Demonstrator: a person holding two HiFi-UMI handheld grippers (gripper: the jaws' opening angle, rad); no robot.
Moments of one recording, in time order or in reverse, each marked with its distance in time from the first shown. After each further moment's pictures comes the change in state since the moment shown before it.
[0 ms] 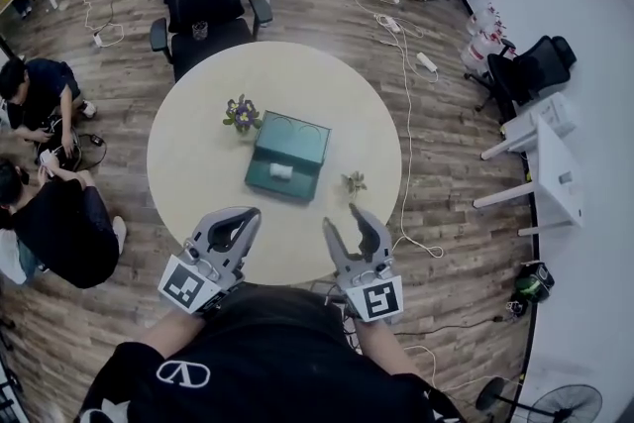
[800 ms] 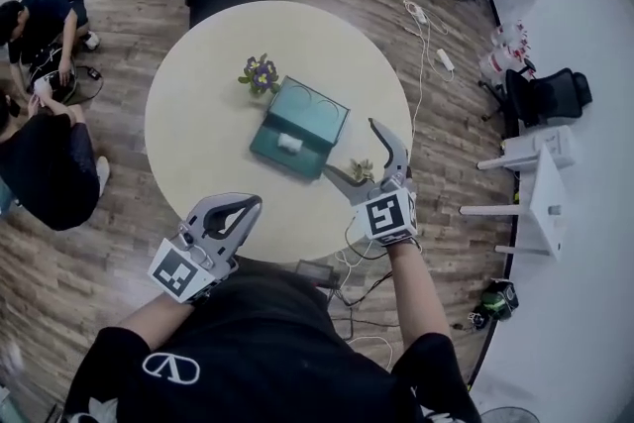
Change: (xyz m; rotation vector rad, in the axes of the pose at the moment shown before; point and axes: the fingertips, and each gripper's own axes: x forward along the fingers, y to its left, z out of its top) left arm -0.032 0.028 -0.038 -0.077 0.023 0.082; right arm 0.128 -0.023 -0.087 -0.458 0.425 0.353
